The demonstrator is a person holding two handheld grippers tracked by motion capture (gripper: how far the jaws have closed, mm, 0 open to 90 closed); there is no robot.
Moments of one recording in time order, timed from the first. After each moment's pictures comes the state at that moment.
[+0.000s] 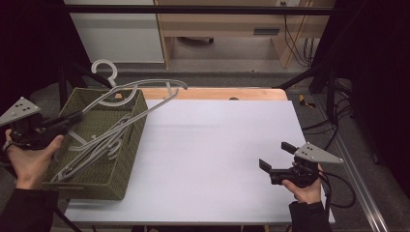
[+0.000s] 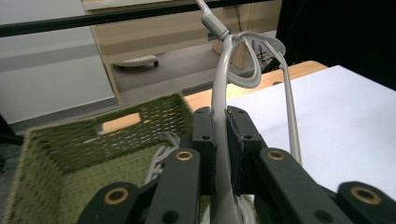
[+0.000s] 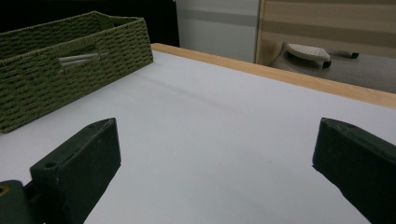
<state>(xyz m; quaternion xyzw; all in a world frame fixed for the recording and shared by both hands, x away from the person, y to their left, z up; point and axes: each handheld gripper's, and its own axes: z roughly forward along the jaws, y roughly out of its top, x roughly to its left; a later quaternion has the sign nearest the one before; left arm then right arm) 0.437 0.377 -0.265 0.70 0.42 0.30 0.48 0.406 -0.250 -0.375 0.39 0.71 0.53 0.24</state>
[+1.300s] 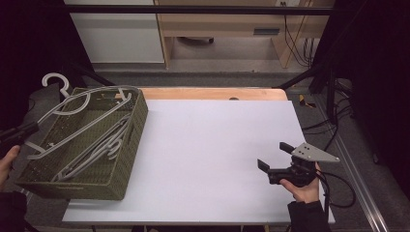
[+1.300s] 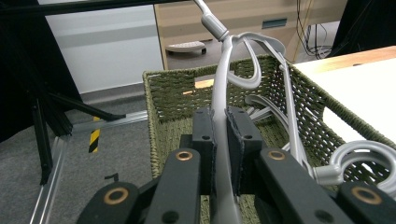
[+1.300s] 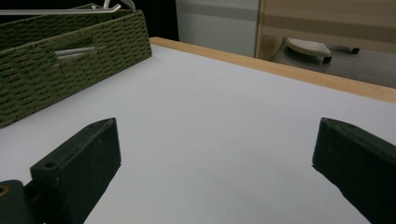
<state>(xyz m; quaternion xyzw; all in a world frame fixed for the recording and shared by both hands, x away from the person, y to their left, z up) 0.434 0.493 -0.312 0.68 0.48 0.35 0.44 0.410 -0.247 -0.379 0.39 0.72 0.52 0.24</state>
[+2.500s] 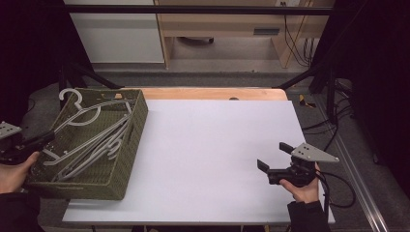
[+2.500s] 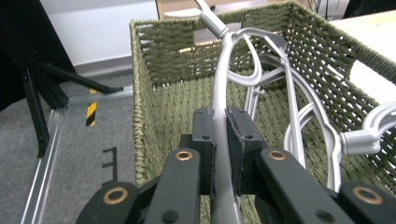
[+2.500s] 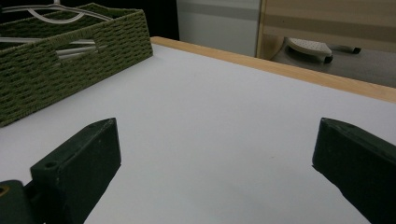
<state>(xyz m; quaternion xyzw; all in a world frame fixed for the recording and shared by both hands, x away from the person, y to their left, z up) 0.455 0.485 -0.359 0.70 0.50 0.32 0.39 0.409 -0.246 -0.379 0.39 0.72 0.52 0.23</state>
